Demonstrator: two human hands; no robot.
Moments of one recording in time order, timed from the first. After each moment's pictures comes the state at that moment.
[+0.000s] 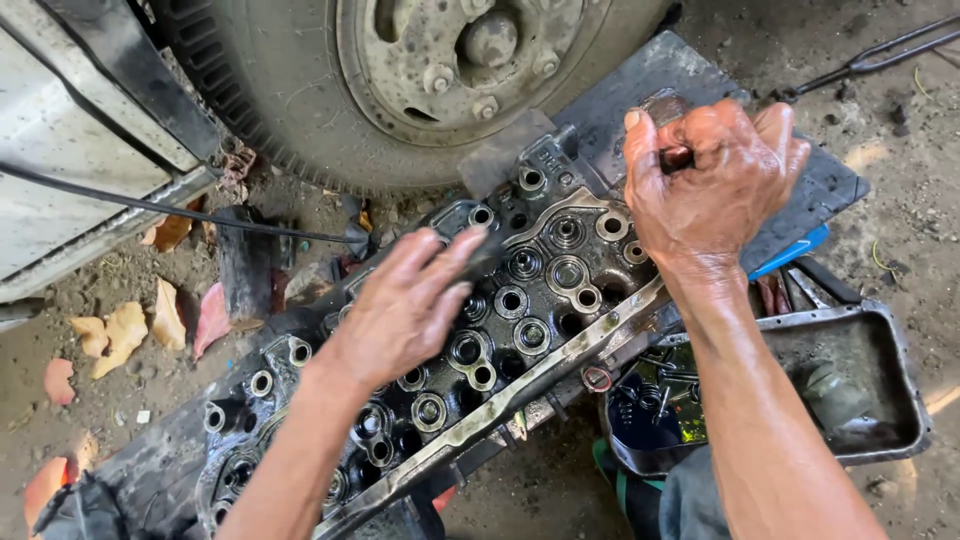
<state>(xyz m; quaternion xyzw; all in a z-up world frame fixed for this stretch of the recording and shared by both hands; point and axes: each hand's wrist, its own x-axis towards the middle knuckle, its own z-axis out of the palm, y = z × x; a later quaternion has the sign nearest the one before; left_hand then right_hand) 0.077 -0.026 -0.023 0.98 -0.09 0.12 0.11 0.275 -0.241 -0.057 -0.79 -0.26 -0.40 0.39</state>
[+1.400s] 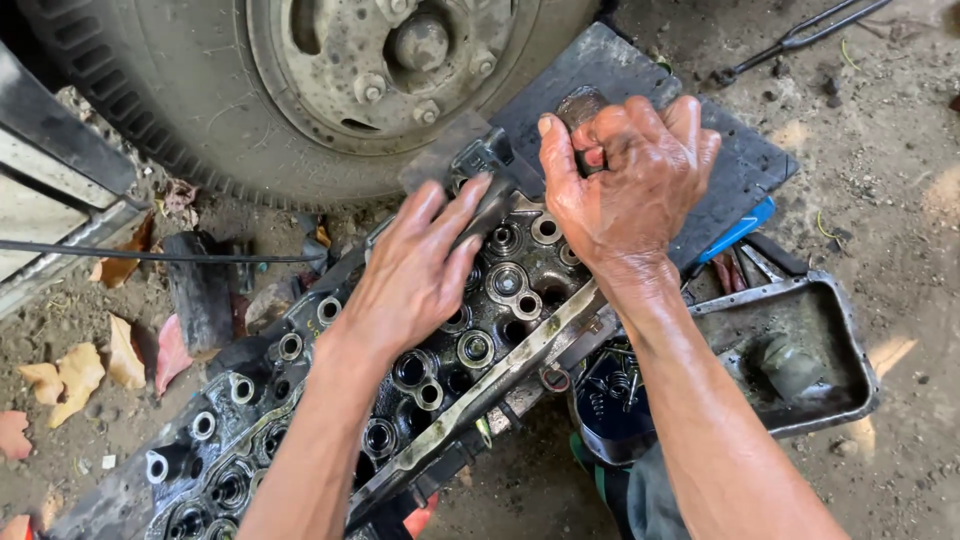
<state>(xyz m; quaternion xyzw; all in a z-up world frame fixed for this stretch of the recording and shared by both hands) 0.149 -0.068 -0.021 0.98 -0.06 0.10 0.16 0.269 -0.240 -0.041 -0.82 -0.23 -0.35 0.40</state>
